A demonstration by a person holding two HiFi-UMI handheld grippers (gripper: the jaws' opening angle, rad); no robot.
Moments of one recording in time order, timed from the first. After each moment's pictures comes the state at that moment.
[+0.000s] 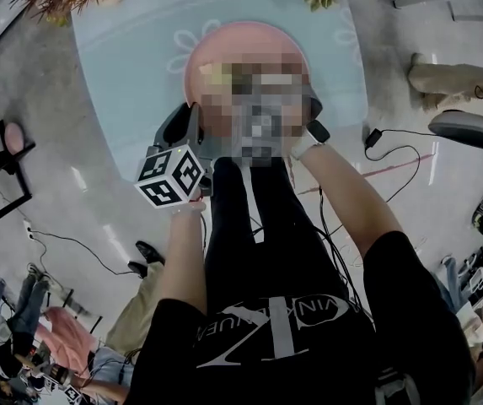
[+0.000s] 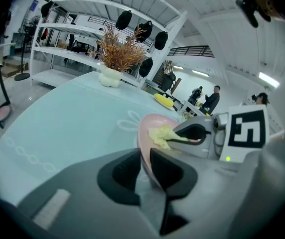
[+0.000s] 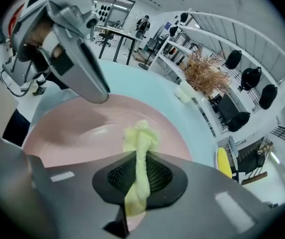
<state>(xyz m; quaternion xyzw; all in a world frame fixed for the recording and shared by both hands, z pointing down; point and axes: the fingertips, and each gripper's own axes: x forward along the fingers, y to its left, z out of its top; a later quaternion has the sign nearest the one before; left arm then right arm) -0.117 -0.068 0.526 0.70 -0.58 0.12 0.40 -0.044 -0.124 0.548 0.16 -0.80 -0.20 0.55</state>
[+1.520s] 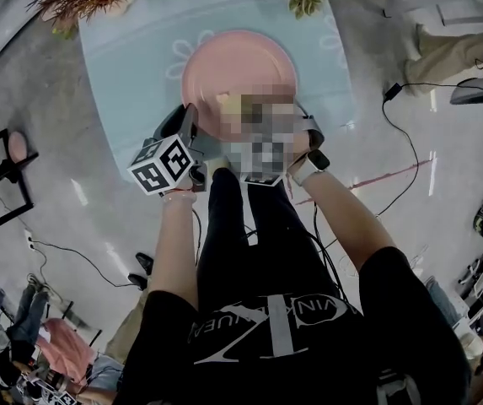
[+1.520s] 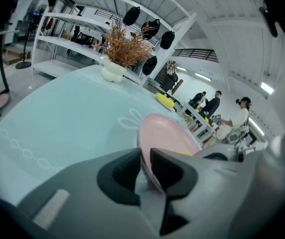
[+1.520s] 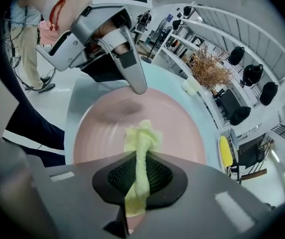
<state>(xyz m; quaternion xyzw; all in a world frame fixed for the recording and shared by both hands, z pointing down) -0.118 -0.069 0.528 0.69 -0.56 0.10 0.44 -0.003 -0.062 0.549 0.16 -0.78 -0.18 0.58</state>
